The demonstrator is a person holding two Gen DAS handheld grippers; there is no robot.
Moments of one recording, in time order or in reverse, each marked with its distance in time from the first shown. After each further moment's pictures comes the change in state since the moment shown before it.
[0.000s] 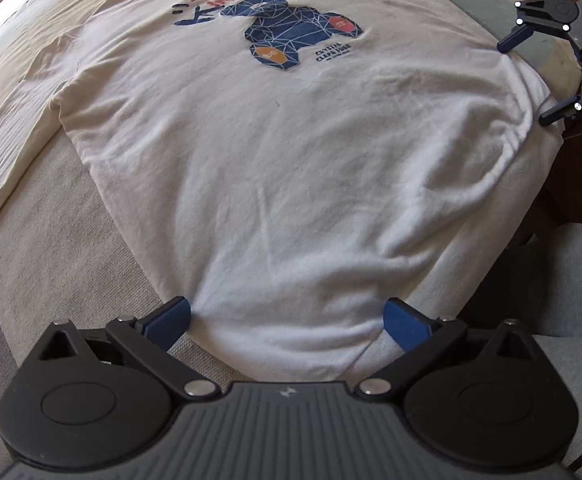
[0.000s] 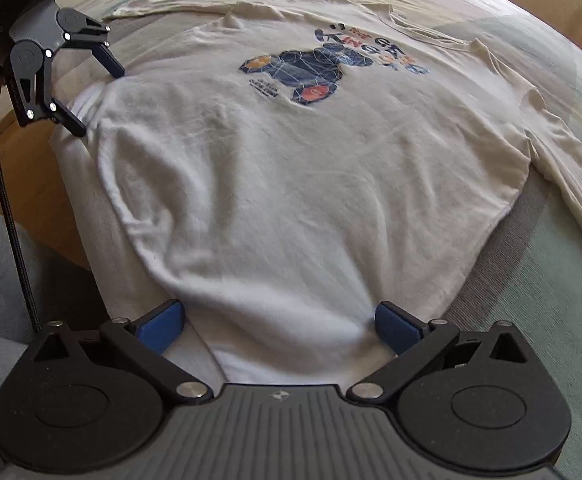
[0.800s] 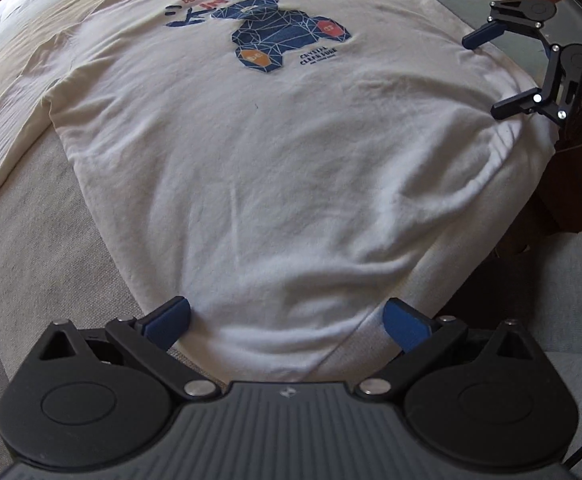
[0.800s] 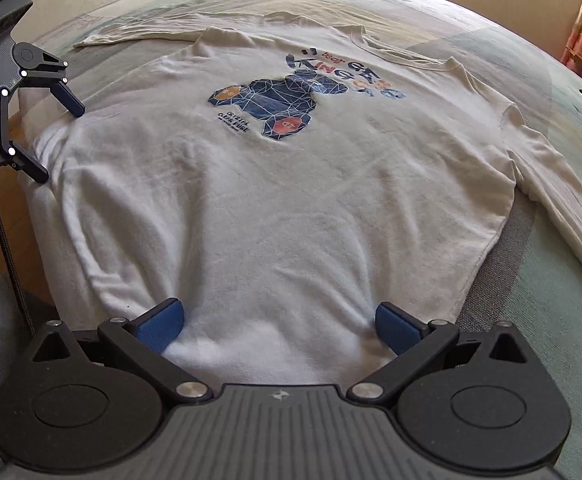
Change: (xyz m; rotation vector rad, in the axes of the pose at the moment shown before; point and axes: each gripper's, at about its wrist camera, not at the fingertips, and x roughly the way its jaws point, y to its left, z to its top) left arm 0.003 -0.017 -0.006 -0.008 -0.021 -0.014; right arm 0.015 -0.003 0.018 0.079 -0.114 -0.057
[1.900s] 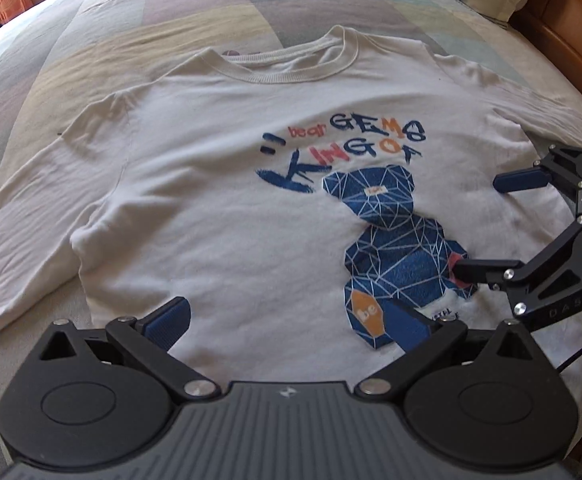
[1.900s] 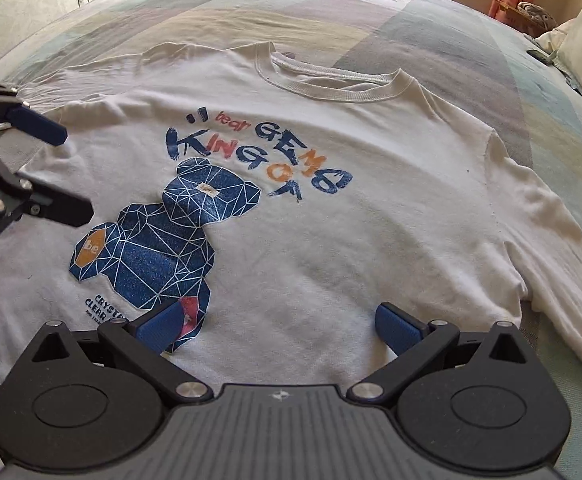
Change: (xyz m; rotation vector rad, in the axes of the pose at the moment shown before) left arm 0.031 0.067 0.132 -0.348 -0.148 0.096; right arm 0.076 -0.049 0.119 0.239 0.025 -0.161
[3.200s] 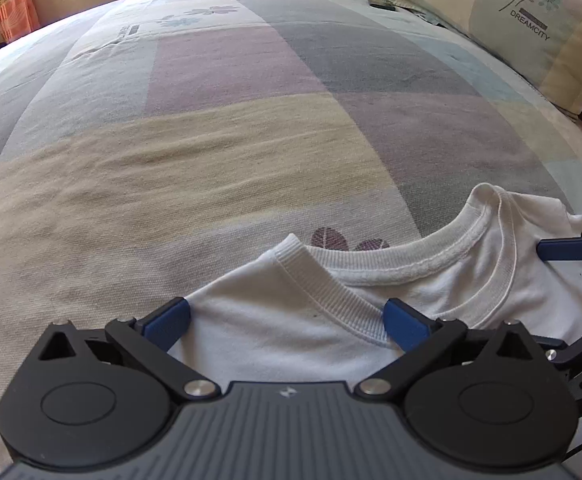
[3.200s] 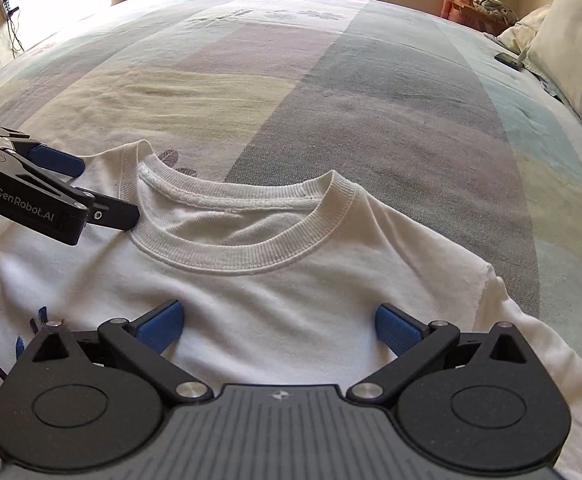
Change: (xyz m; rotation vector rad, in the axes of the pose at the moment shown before) left arm 0.108 0.080 0.182 -0.034 -0.169 -0.005; right arm 0.087 -0.069 0.128 0.116 -0.072 -0.097
